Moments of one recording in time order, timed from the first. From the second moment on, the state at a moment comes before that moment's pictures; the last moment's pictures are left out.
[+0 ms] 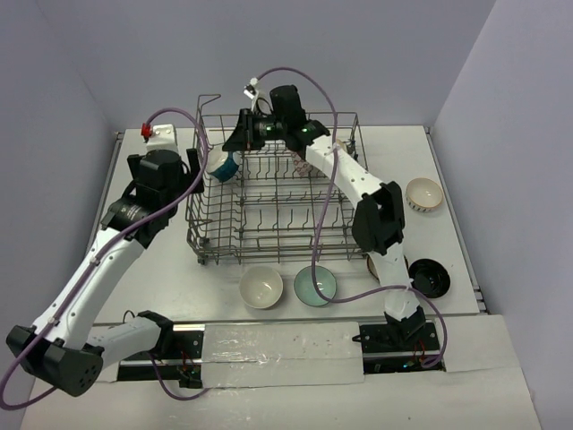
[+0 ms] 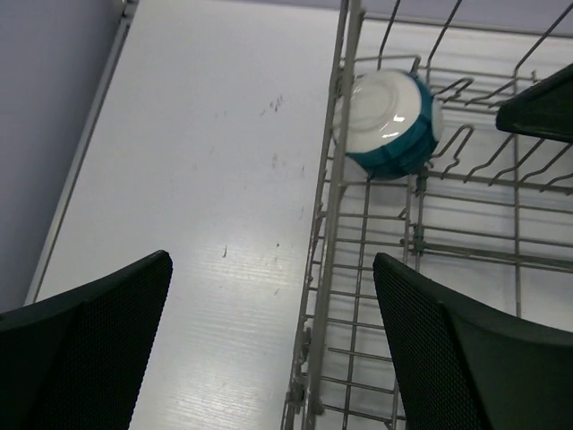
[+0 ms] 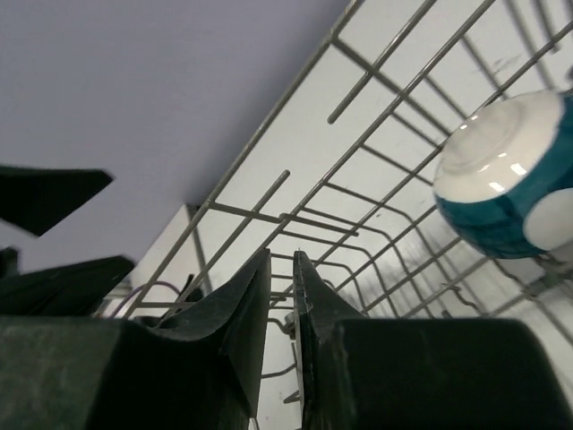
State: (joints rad) left arm -0.39 1.10 1.16 -0.55 -0.51 -0.24; right arm 0.57 2.25 2.17 -0.26 -0.75 0.56
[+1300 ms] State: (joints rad) left arm -1.10 1.22 1.21 -0.48 -0.43 -0.09; right arm 0.47 1.16 1.22 -0.52 0.00 0.35
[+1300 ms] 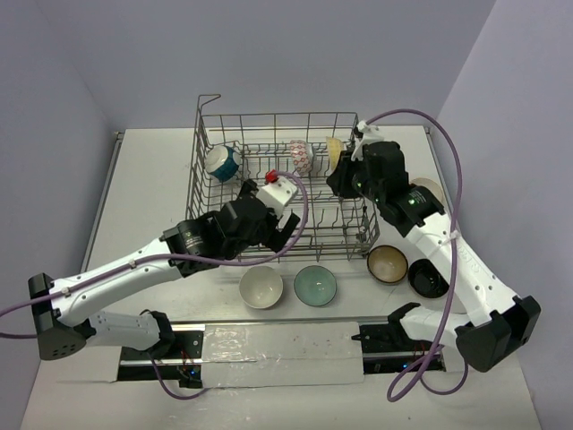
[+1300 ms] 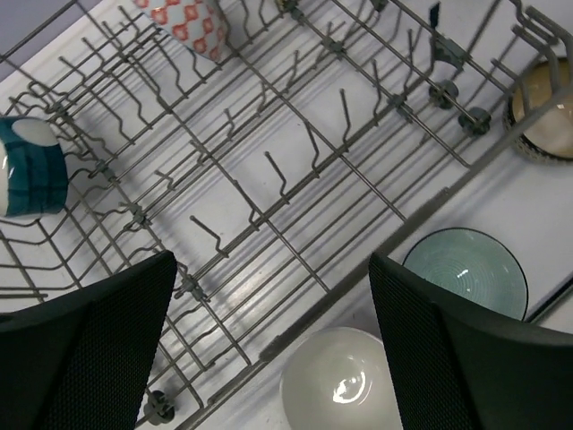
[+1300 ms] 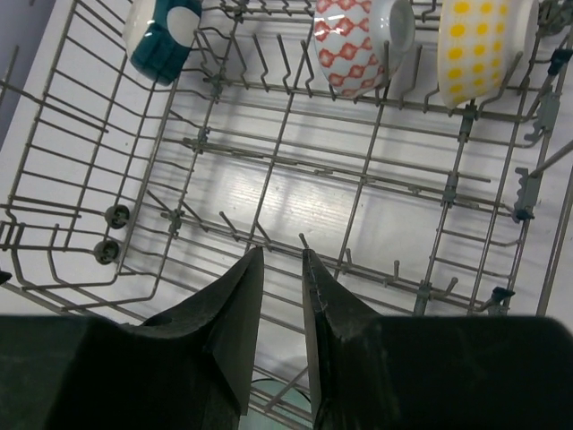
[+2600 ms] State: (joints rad) left arm -1.29 1.42 1.14 -0.43 -0.61 -0.03; right arm 0.35 1.06 1.07 -0.48 -0.05 0.40
